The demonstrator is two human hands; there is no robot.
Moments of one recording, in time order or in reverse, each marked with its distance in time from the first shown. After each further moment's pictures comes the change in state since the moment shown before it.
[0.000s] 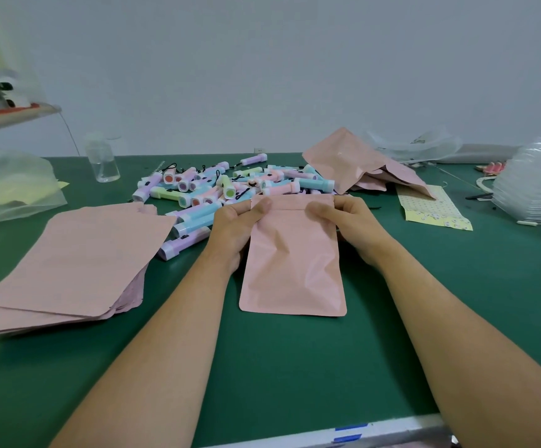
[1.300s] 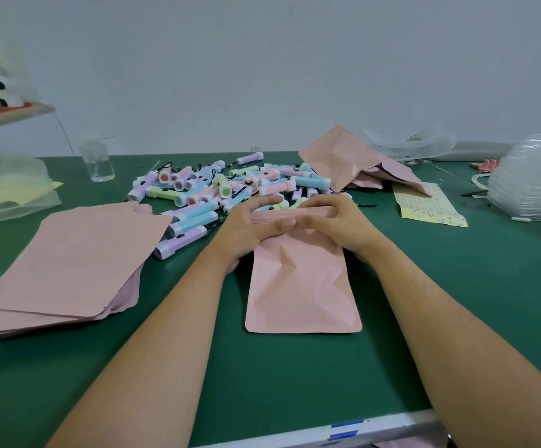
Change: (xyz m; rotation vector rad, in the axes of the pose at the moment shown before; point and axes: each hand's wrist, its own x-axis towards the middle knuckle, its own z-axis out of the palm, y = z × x) left_hand -0.011 0.004 0.005 0.341 -0.184 0.118; right_hand -0.004 -0.006 0.008 -0.255 -0.001 -0.082
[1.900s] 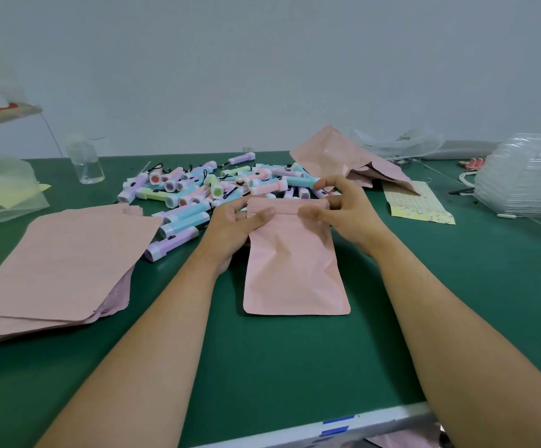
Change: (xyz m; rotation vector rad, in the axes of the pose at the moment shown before) left_hand 0.001 -0.002 -0.001 -0.236 0.031 -0.026; right_hand -0.001 0.006 -0.022 0.105 0.094 0.012
